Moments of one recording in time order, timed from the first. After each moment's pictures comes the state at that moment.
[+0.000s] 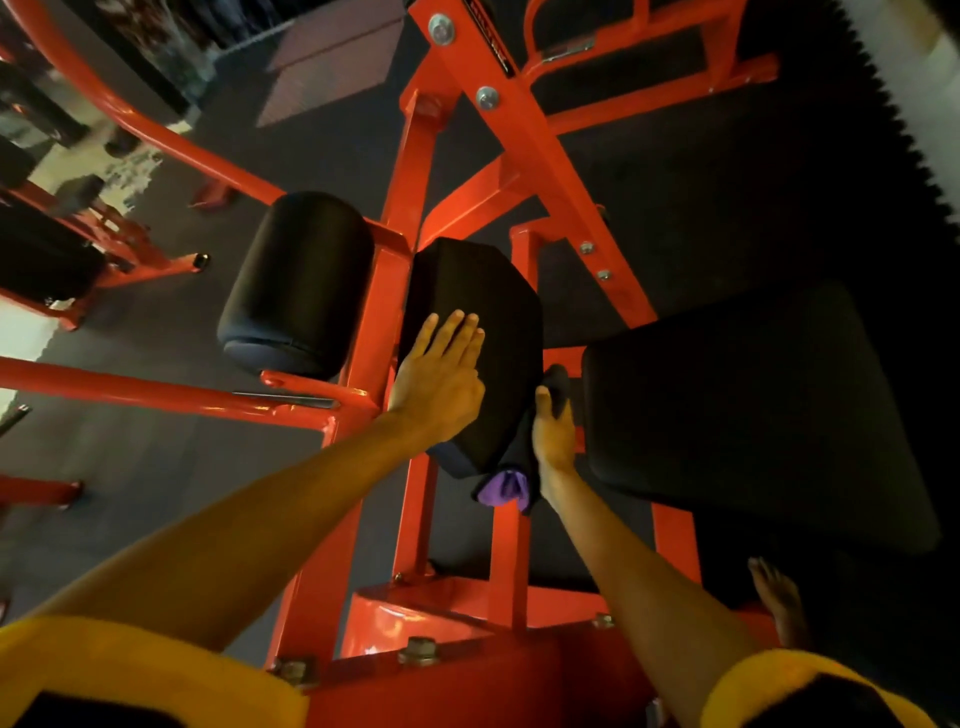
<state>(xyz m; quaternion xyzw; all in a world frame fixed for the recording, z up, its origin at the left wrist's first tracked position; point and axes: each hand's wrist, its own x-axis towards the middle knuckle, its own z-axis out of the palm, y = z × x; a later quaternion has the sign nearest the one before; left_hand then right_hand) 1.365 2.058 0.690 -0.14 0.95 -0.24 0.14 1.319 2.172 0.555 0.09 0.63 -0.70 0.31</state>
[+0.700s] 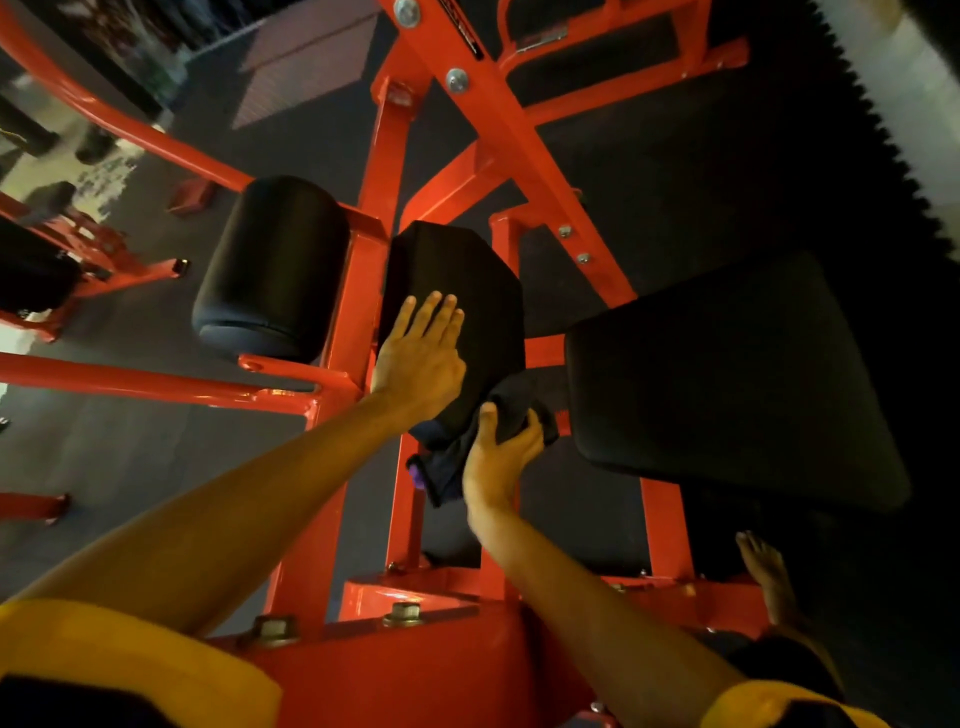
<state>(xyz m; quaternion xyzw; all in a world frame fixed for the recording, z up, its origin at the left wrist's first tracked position) 1.364 2.061 0.689 -0.14 0.95 -0.25 0.13 1.401 2.171 0.606 0.20 0.61 -0.73 0.23</state>
